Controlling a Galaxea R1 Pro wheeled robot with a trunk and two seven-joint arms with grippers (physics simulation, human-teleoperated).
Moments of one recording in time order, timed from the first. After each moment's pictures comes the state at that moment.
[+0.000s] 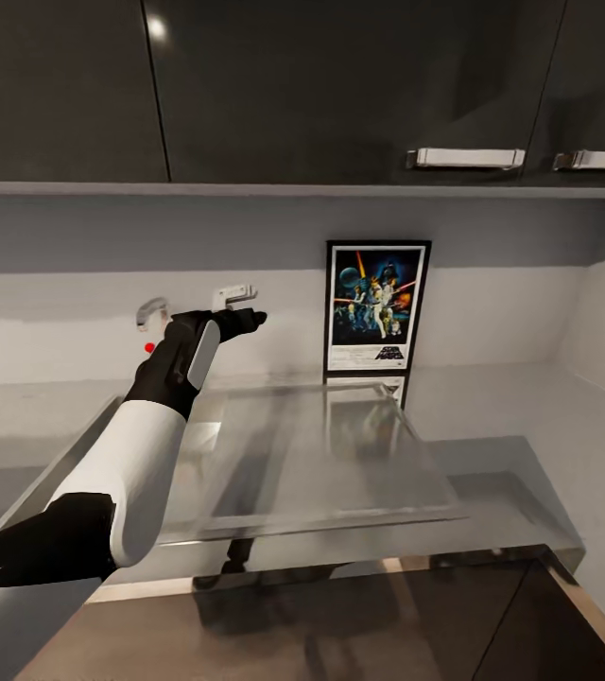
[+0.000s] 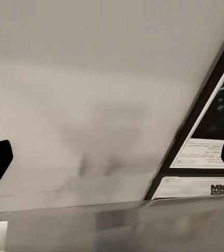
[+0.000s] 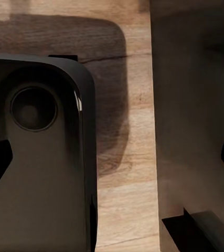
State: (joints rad) left arm -1.23 -0.17 0.07 -0.80 0.10 0.62 0.04; right arm 0.02 -0.08 0.00 0.05 0.00 -0.34 -0.06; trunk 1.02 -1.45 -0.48
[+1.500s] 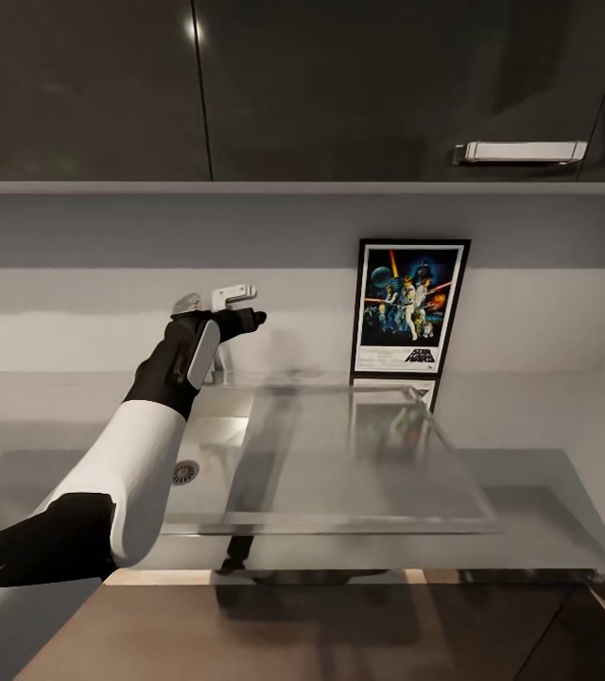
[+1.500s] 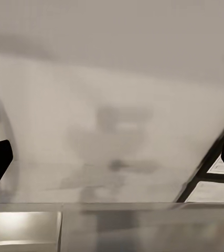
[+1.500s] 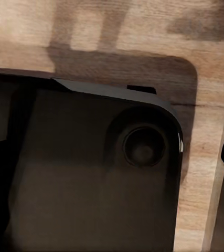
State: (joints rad) left arm -1.23 -0.17 0.07 -0.80 0.10 0.62 0.04; right arm 0.01 0.04 0.00 0.00 0.11 -0.34 -0.05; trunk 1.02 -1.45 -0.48
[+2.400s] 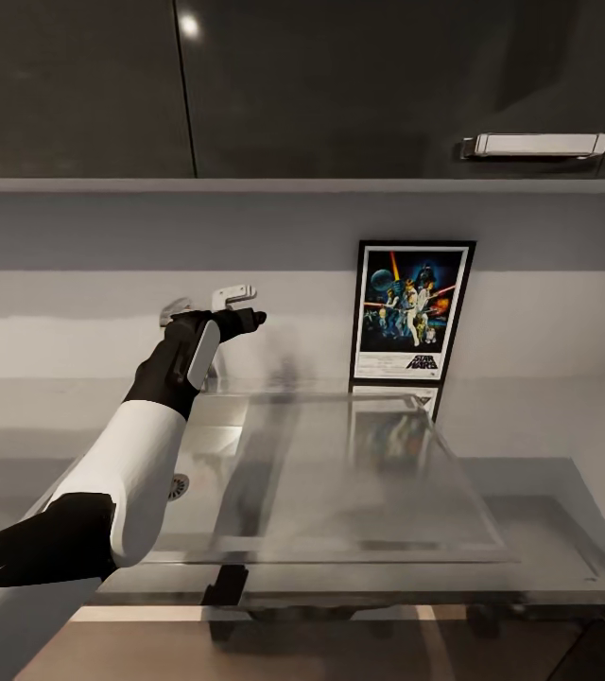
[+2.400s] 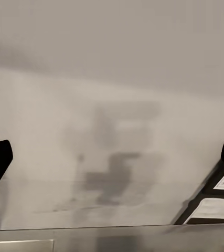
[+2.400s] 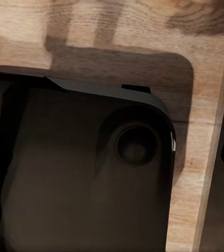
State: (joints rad) left arm -1.23 -0.17 0.07 -0.80 0.10 0.62 0.04; right arm 0.01 0.03 0.00 0.00 0.11 -0.34 -0.05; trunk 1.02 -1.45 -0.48
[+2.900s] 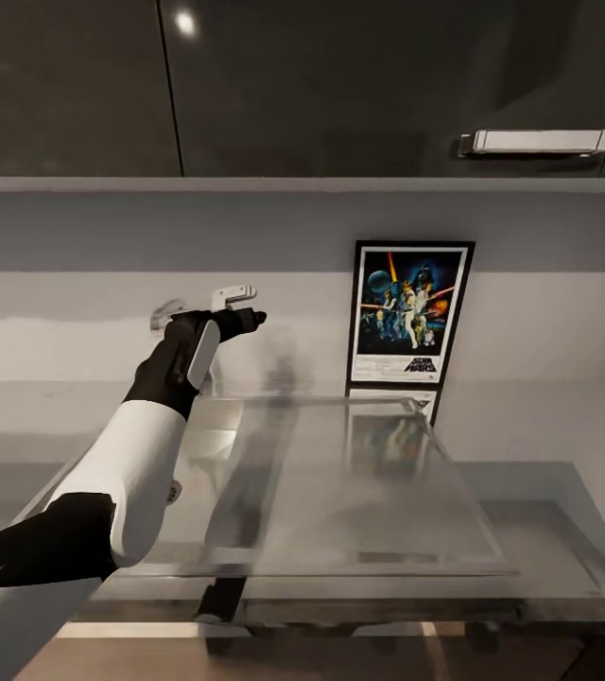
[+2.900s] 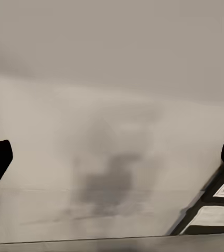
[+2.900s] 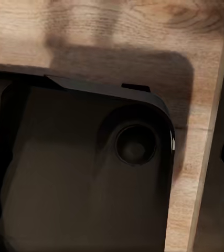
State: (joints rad) left arm -1.23 -0.17 0.07 -0.81 0.10 0.62 0.04; right arm 0.01 0.03 0.01 0.00 0.11 -0.34 -0.05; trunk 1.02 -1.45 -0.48
